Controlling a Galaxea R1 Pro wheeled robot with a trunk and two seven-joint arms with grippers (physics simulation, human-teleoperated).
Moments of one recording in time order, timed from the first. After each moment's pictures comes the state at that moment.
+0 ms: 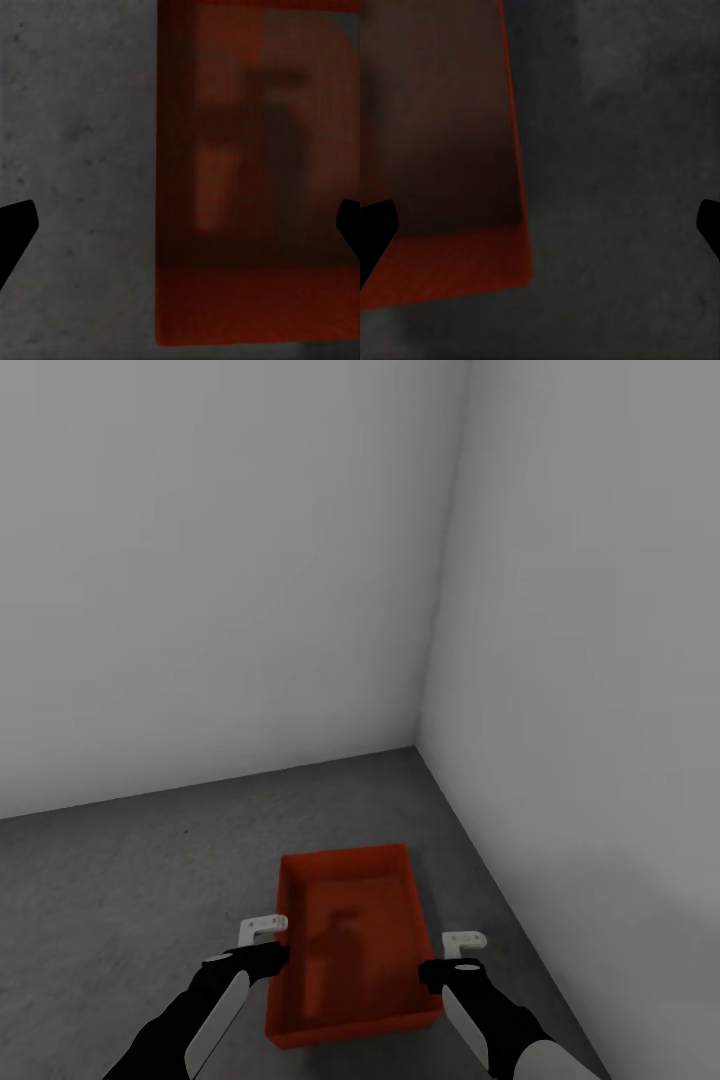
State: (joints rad) left arm -0.41 0.05 -0.34 -0.90 0.53 0.45 0.31; right arm -0.55 0.08 0.32 -0.46 -0.28 0.28 -0.29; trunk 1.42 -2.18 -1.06
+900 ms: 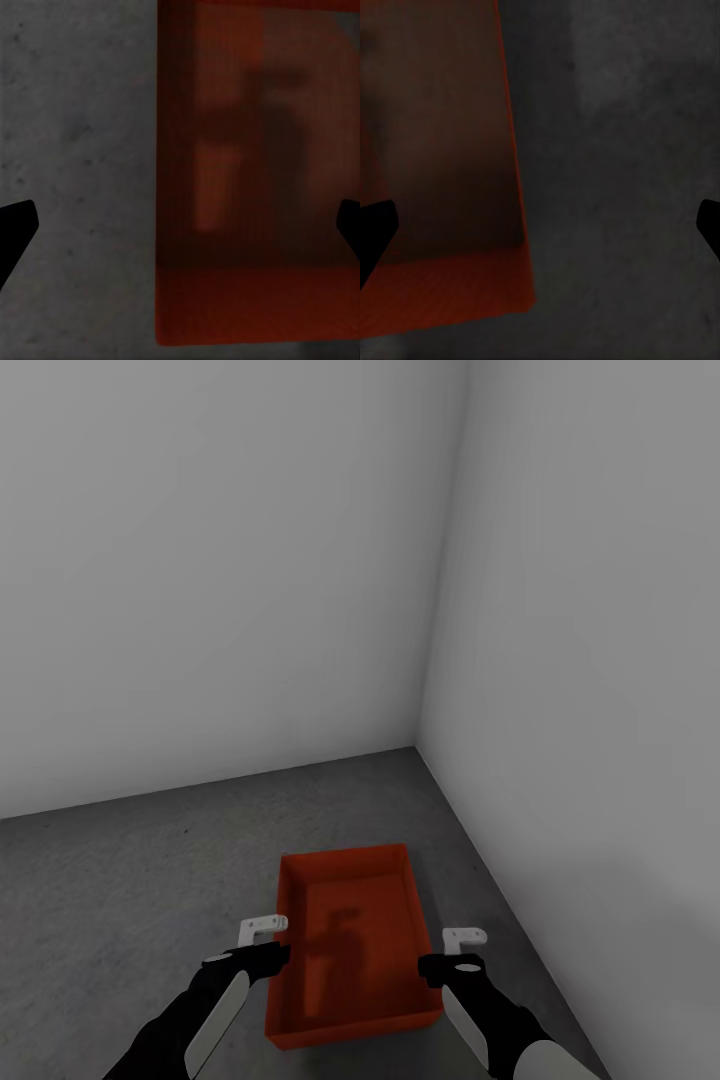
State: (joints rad) left arm -0.41 0.05 -0.34 -0.90 0.53 0.45 0.31; right arm -0.55 0.08 0.32 -0.46 -0.28 0.23 -0.29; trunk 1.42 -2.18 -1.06
